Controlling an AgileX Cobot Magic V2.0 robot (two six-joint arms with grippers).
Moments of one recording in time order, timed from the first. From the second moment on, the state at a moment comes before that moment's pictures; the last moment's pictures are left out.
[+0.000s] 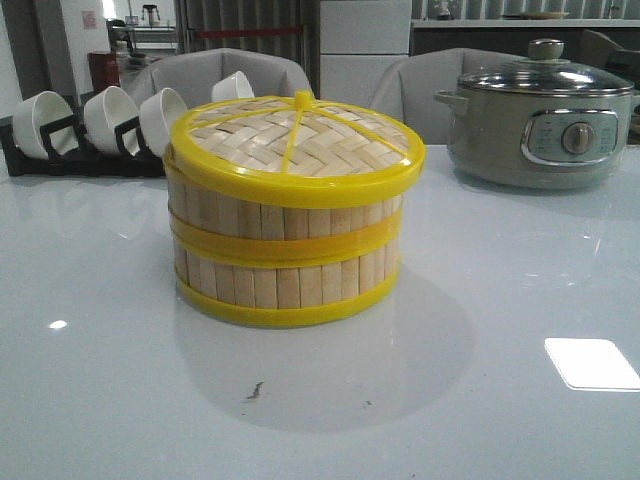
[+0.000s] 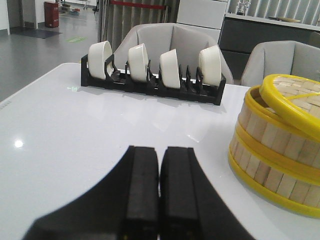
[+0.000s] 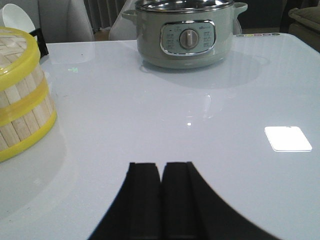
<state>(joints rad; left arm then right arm) -0.08 0.00 0.01 0.00 0.13 -0.17 0.02 -0.01 0.03 -0.09 0.20 0.20</state>
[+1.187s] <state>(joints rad) -0.08 0.00 0.01 0.00 0.13 -0.17 0.01 -0.01 0.03 0.14 0.17 0.03</state>
